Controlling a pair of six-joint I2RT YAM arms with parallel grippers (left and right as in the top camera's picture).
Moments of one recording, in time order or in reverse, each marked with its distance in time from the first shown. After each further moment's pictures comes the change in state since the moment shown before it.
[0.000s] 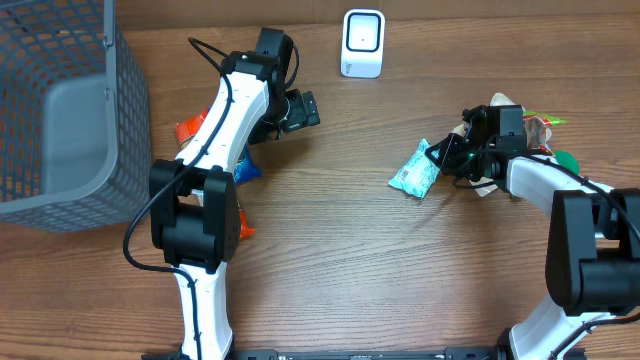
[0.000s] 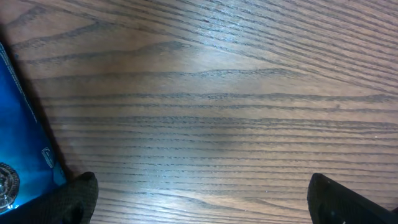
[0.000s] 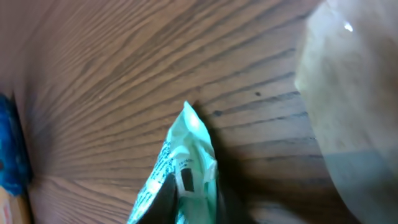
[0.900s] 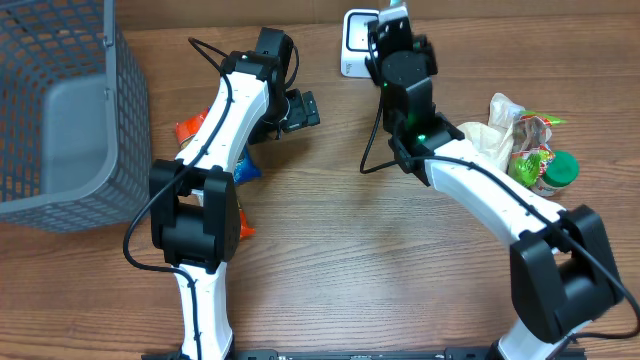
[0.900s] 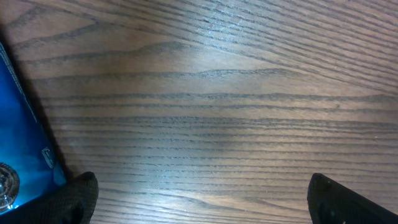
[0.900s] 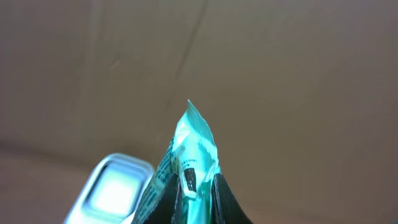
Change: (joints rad) left arm 0.000 0.000 0.000 0.000 0.000 0.000; right arm 0.464 -0.033 0.333 0.626 1.066 -0.797
